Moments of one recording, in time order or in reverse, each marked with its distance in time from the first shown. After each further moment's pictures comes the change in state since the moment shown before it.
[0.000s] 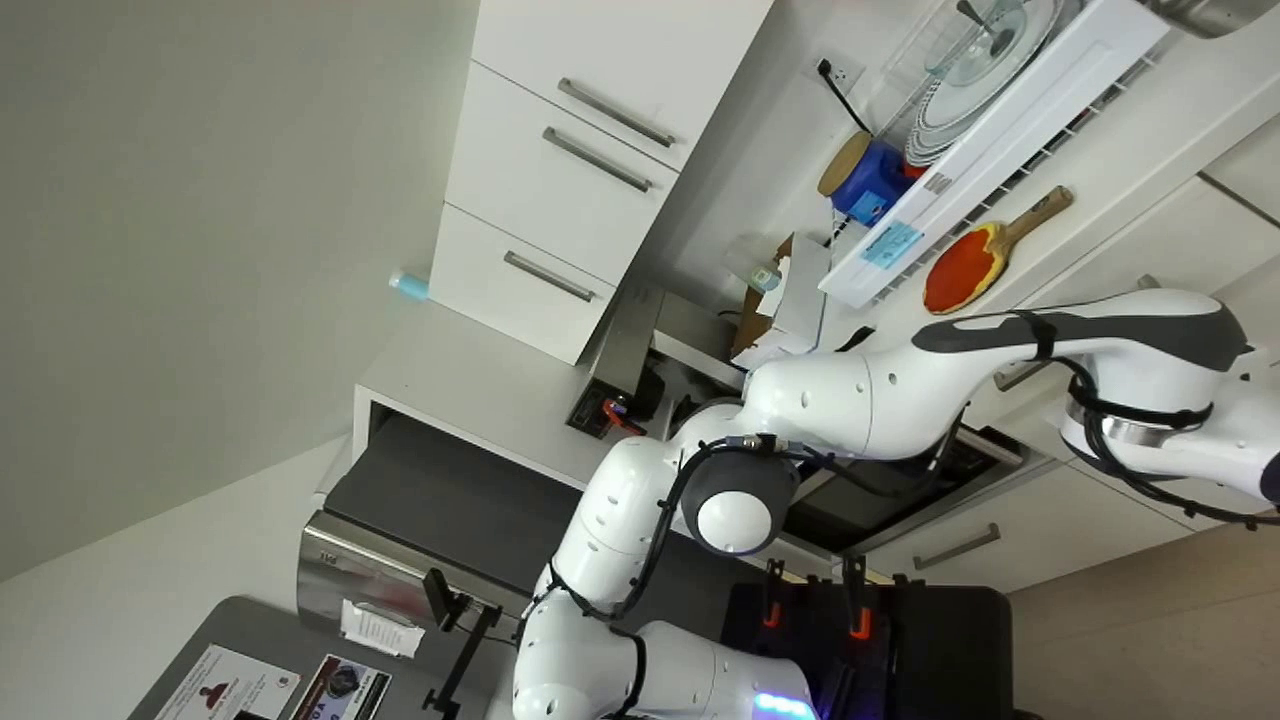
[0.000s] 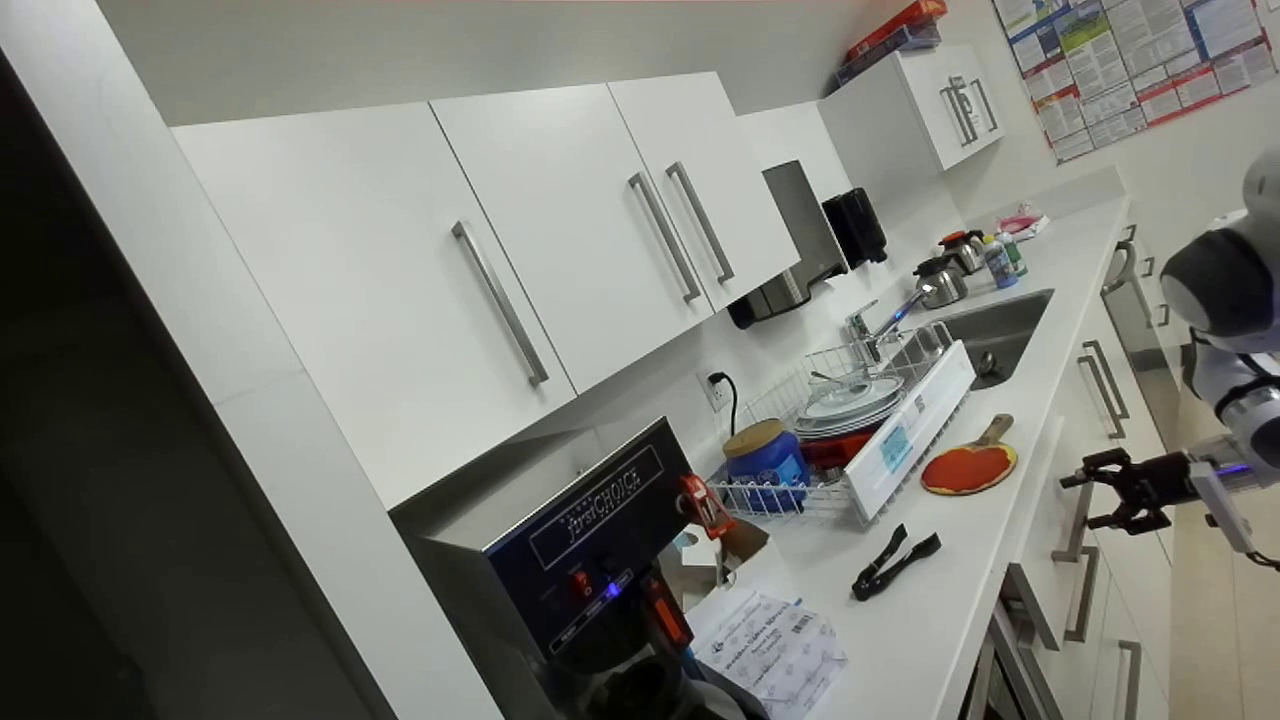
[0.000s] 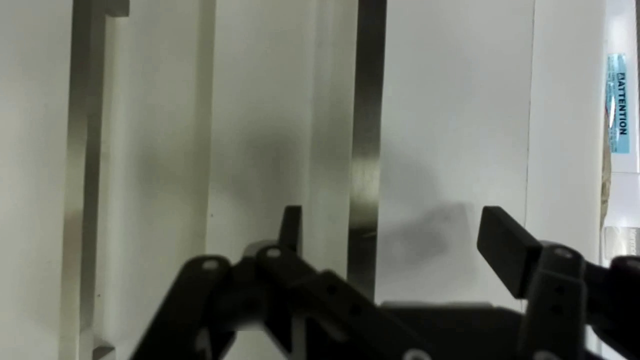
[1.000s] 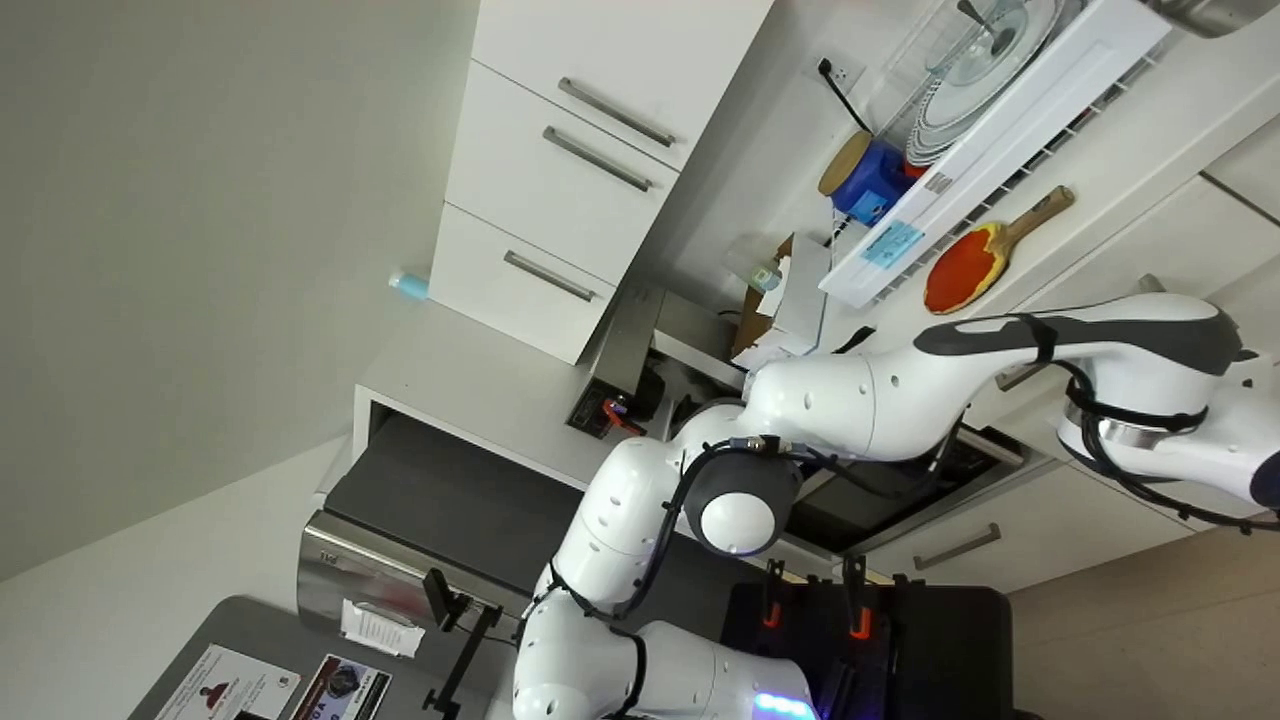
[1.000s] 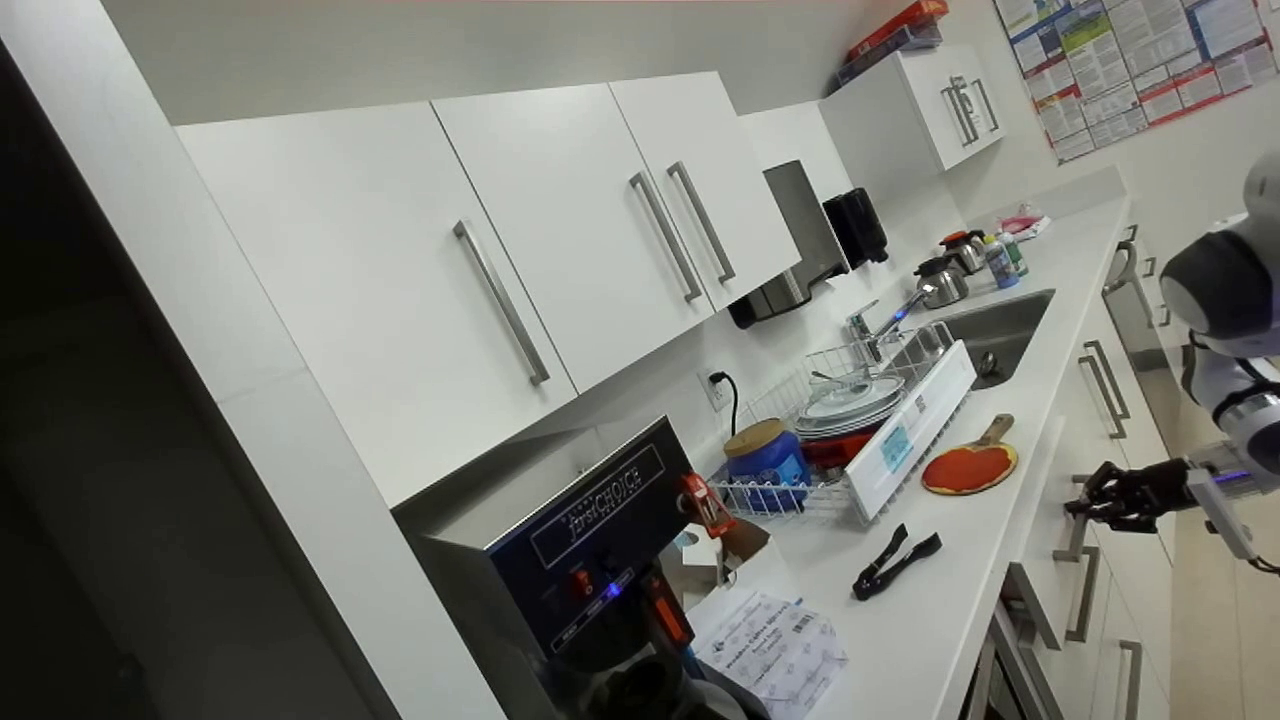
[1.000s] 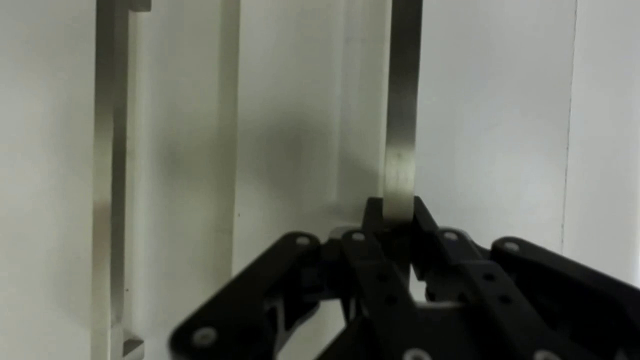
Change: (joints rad) arm -0.001 0.008 0.015 -0.003 0.007 0.054 0.000
